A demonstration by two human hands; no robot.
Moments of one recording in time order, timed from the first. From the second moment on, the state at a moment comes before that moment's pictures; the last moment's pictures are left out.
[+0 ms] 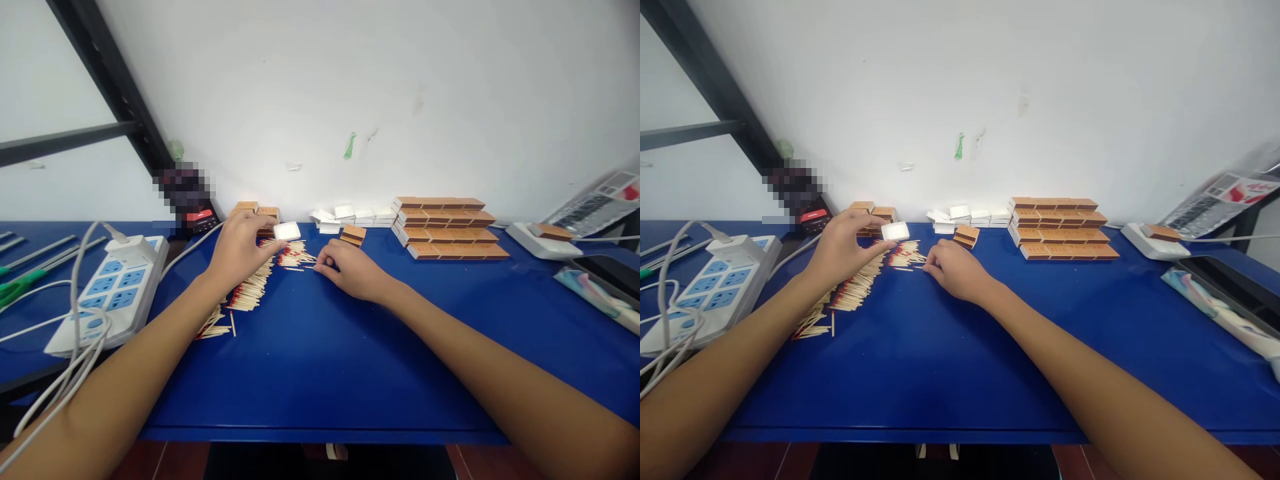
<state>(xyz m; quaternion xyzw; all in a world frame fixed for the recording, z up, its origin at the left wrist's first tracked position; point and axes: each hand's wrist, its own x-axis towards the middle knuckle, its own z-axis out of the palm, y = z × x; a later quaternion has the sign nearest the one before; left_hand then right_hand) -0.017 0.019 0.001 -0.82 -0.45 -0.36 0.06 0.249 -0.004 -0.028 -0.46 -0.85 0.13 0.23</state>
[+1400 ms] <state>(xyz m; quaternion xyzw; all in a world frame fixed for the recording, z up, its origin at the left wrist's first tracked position) -0.003 0.006 0.003 -0.88 -0.37 -0.30 -0.01 0.235 -0.007 -0.028 -0.42 -0.85 0.00 0.31</state>
